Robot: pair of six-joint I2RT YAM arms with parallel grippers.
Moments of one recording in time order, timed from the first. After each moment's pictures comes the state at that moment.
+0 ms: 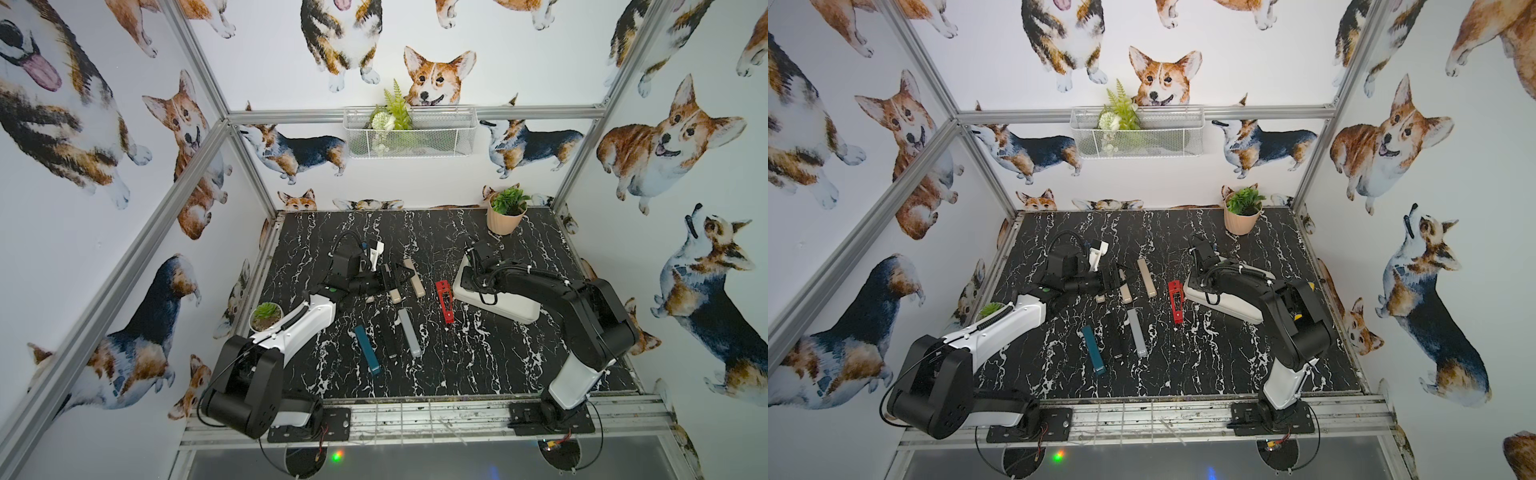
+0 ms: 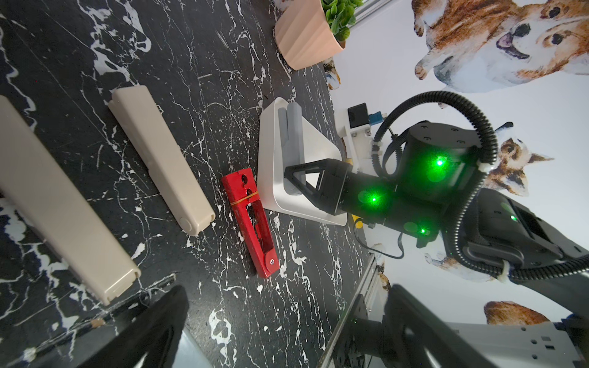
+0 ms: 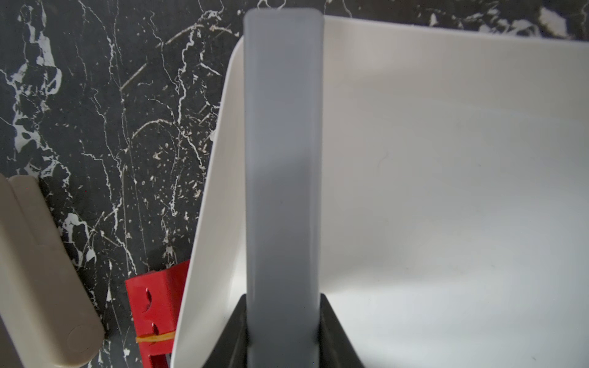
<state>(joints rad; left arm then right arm) -0.40 1.39 0.81 0.04 0.66 -0.72 0.49 1.74 1.07 -0.41 0.17 0.65</state>
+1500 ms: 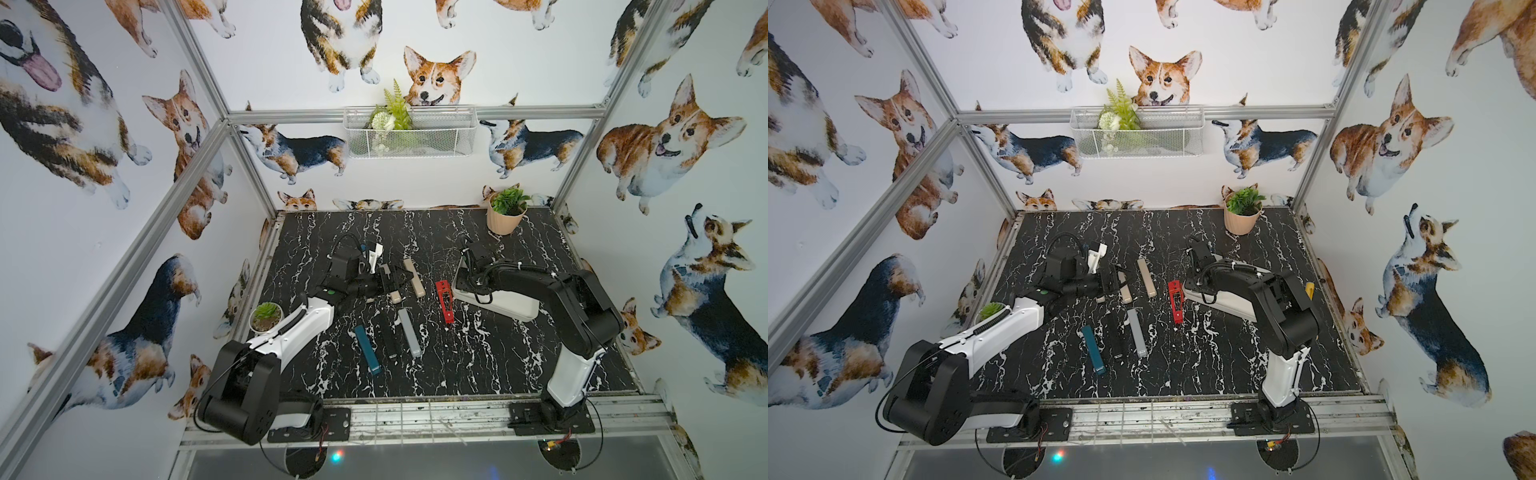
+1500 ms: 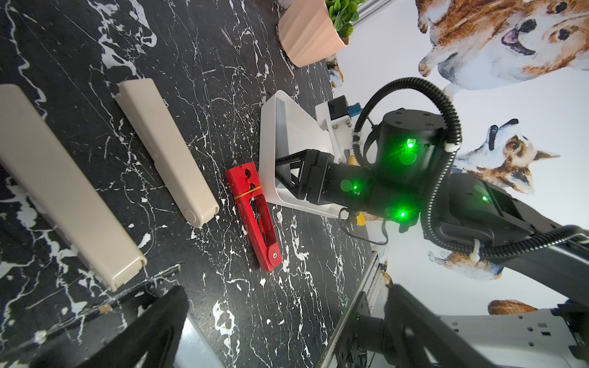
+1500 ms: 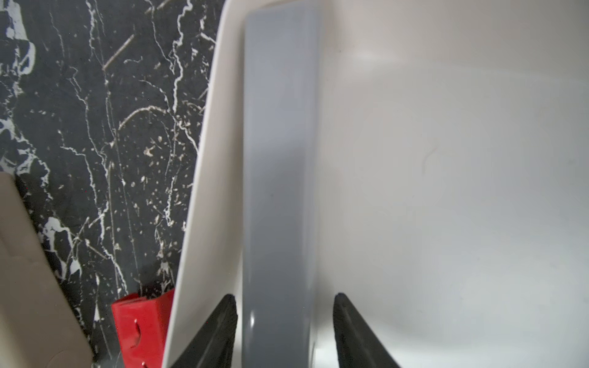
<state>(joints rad) -0.40 1.36 0.79 0.02 0.65 -0.72 0.49 1.82 1.09 -0.36 0.11 0.65</state>
